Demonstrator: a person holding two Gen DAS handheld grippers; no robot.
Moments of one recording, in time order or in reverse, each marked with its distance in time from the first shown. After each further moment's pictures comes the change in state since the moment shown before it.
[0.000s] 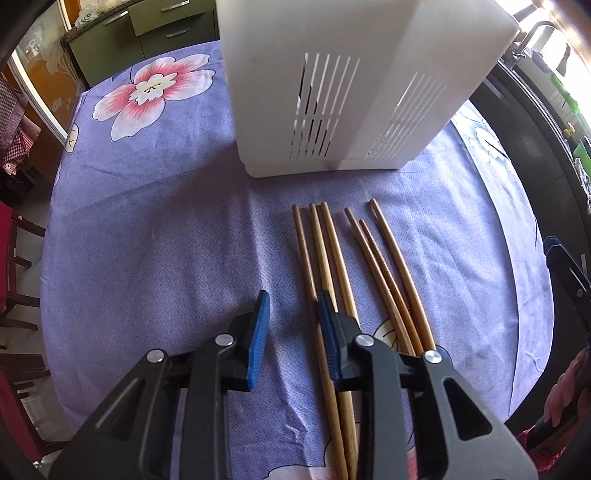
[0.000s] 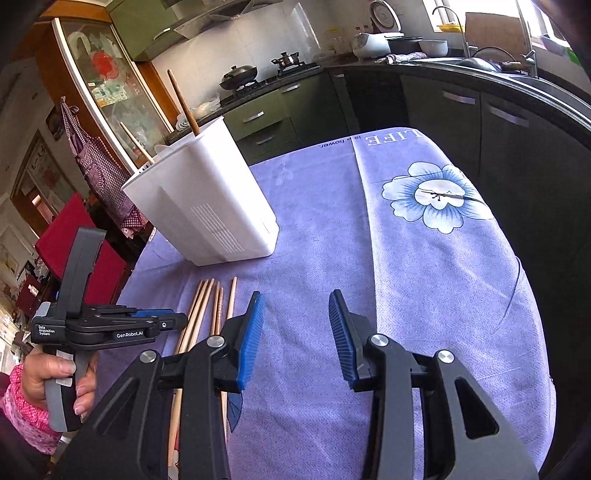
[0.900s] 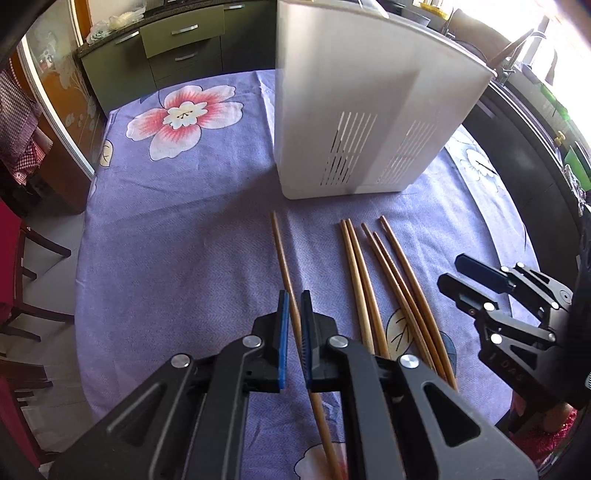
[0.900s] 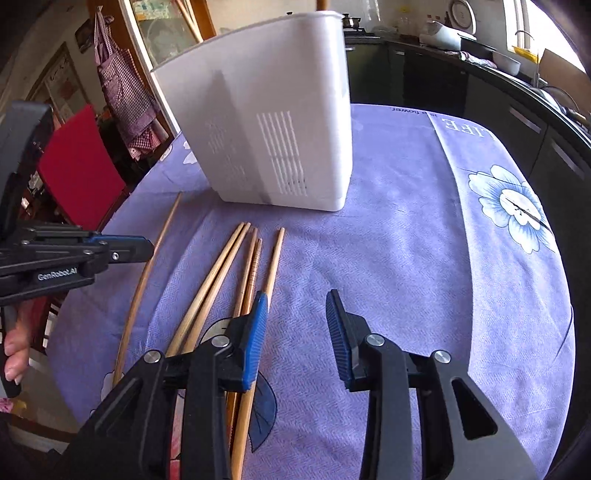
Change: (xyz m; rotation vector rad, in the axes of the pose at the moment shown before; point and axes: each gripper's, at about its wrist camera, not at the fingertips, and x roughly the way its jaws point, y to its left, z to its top) left arm -0.043 0.030 -0.016 0.008 -0.123 0.010; right arm 0.084 0.081 -0.018 -0.287 0.196 -0.035
